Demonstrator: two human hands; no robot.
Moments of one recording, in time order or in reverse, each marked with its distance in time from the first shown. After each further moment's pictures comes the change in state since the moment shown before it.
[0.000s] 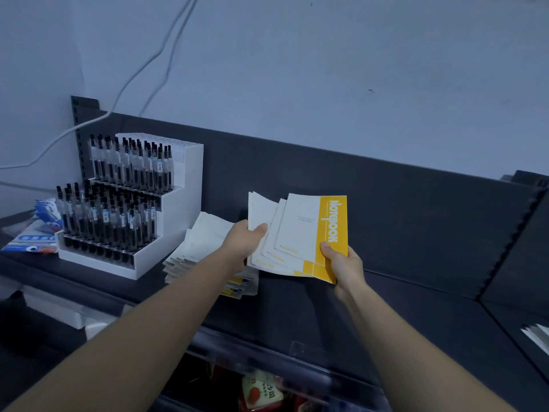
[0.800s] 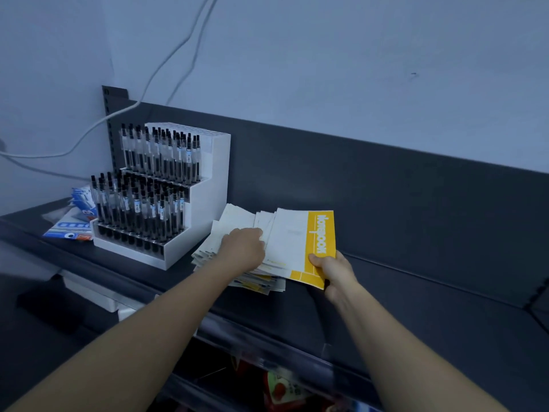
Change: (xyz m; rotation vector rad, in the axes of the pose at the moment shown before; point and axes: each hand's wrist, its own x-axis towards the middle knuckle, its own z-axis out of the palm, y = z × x) left_hand 0.007 -0.027 -0.045 1.100 0.100 0.177; right_hand 0.006 0.040 0.055 -0.033 -0.102 0.246
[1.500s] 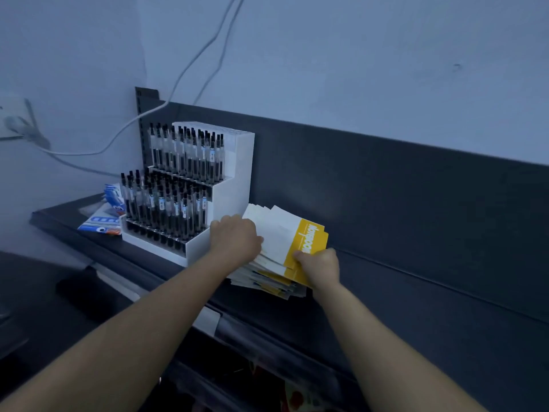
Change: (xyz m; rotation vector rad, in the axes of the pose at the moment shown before) left_hand 0.007 -0.033 -0.024 0.368 0.128 -0.120; right_hand 0.003 0.015 0.064 -0.509 0.093 -0.156
